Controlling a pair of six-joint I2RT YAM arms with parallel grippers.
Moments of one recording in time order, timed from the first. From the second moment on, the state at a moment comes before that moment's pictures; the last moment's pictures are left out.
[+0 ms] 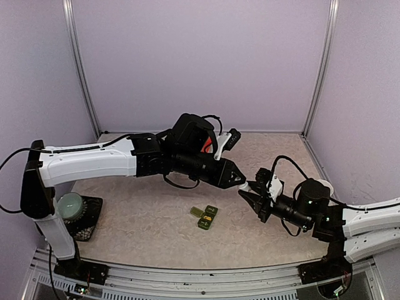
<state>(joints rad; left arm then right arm) -1.11 1.78 1.56 -0.34 0.23 -0.47 1.09 0.98 0.35 0.57 0.21 -0.21</state>
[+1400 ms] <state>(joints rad) -1.14 1.70 1.43 -0.14 0.37 -0.21 1.09 0.81 0.46 0.30 -0.07 0.01</state>
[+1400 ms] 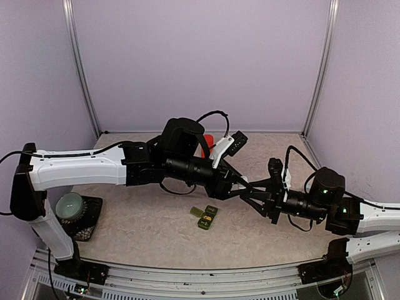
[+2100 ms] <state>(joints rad) -1.15 1.67 1.40 -0.10 0.41 -0.24 1.10 0.79 0.46 0.33 -0.01 0.02</state>
